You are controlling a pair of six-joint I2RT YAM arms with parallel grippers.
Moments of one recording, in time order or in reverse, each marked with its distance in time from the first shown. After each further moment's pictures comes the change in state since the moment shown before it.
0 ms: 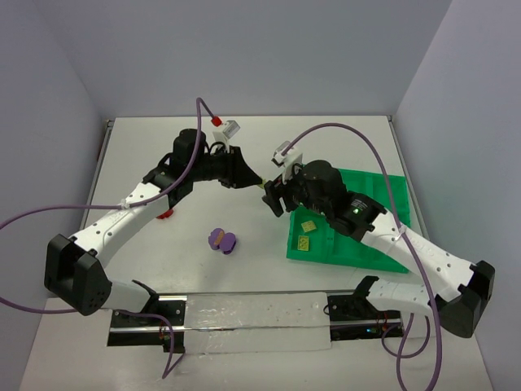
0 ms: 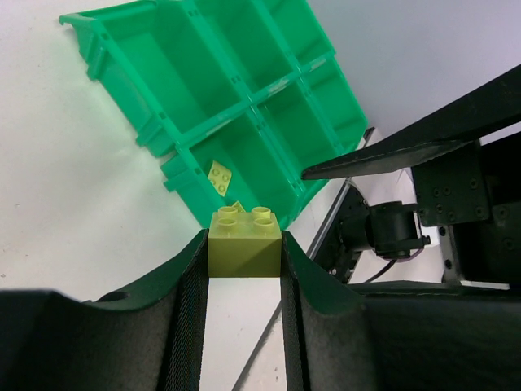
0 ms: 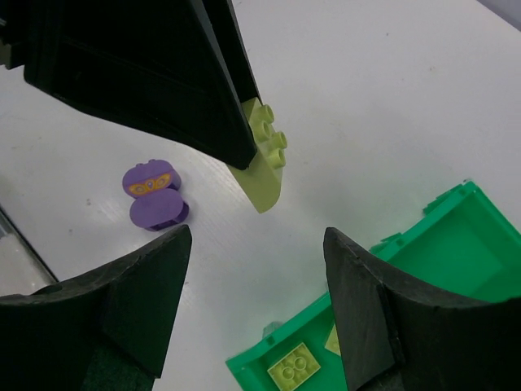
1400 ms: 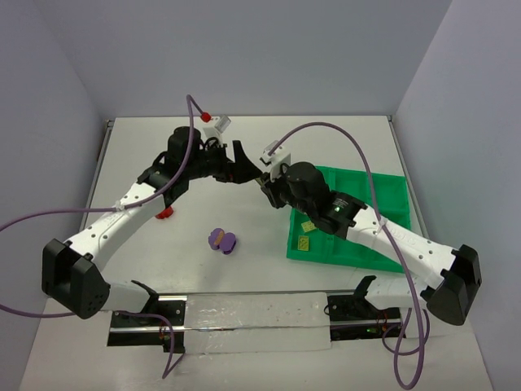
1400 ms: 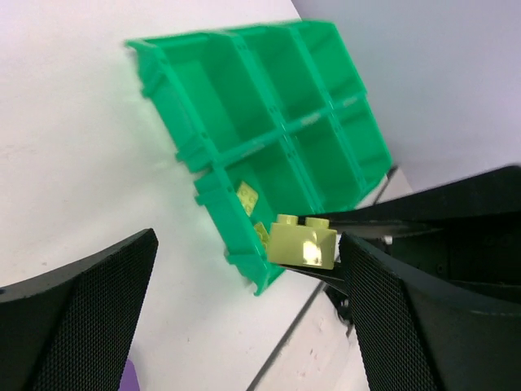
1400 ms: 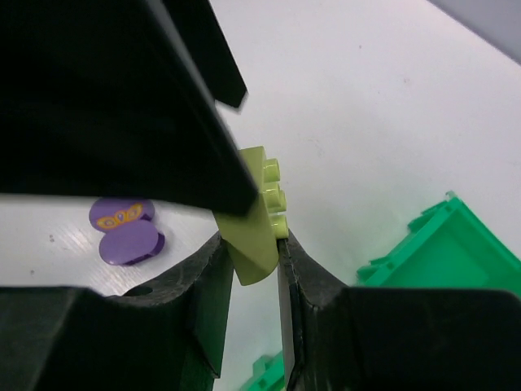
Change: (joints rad) left arm 0.031 -0.025 0.015 -0.029 -0.127 -0.034; right arm 0.047 0.100 -0.020 0.129 0.144 0.001
